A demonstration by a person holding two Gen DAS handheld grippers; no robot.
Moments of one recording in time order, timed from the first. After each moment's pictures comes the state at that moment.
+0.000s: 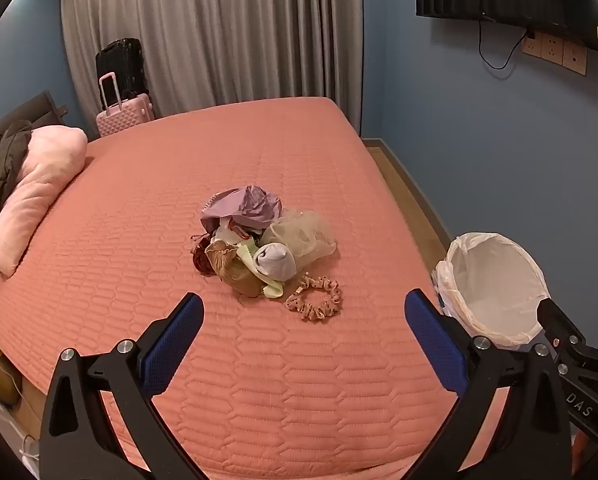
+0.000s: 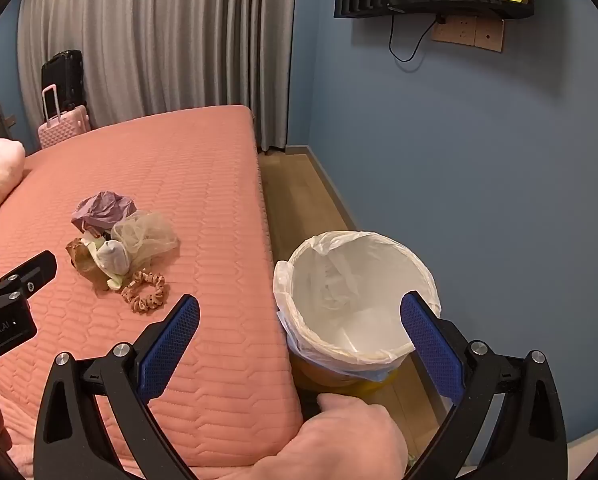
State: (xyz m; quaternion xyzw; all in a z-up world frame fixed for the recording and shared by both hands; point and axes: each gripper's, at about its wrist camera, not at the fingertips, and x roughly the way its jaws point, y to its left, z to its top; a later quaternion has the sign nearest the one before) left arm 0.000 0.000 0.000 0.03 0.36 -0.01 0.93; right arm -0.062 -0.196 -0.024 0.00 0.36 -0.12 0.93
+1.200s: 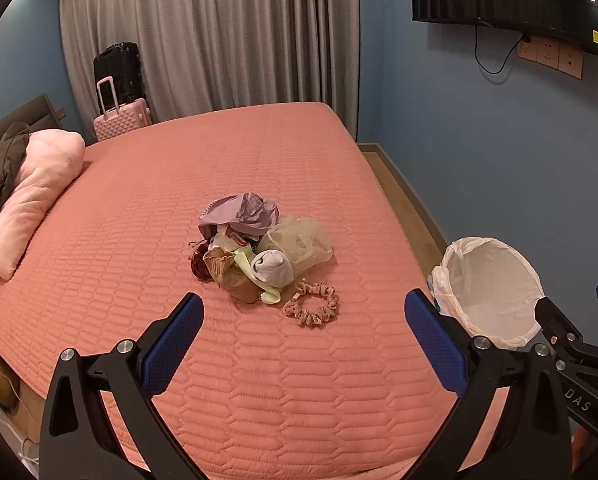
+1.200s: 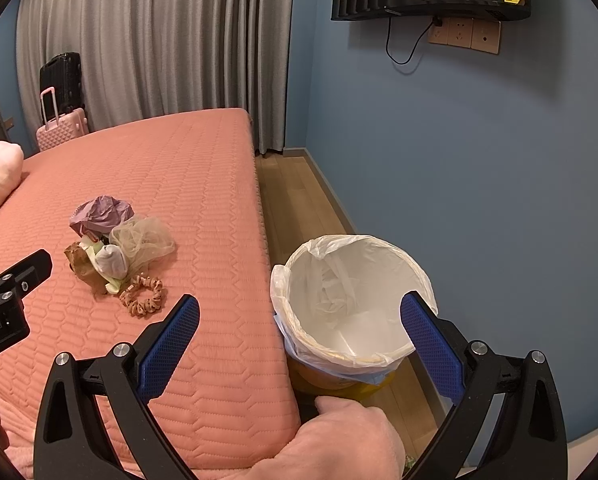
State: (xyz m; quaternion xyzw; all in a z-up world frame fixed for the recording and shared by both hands) left arm 0.001 -0.003 0.006 0.03 0.35 -0.02 0.93; right arm -0.062 -0.196 -0.025 0.00 0.35 -0.13 0.93
